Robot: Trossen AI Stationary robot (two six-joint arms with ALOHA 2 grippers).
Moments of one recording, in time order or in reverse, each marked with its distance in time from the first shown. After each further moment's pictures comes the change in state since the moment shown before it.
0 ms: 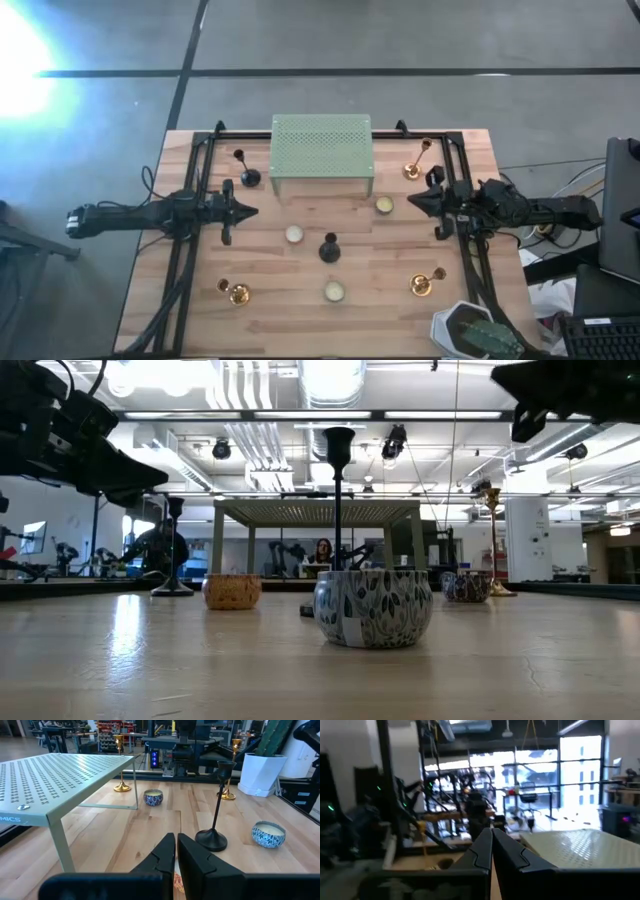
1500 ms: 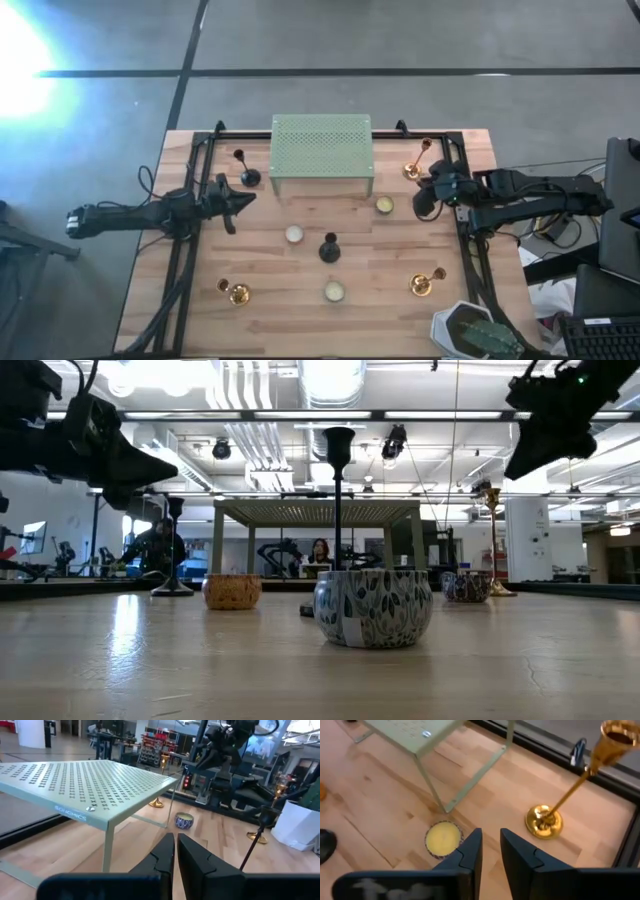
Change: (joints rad) left arm 0.001 0.000 0.000 0.087 -0.217 -0.186; right arm 0.034 0.400 0.565 -1.327 0.572 0.680
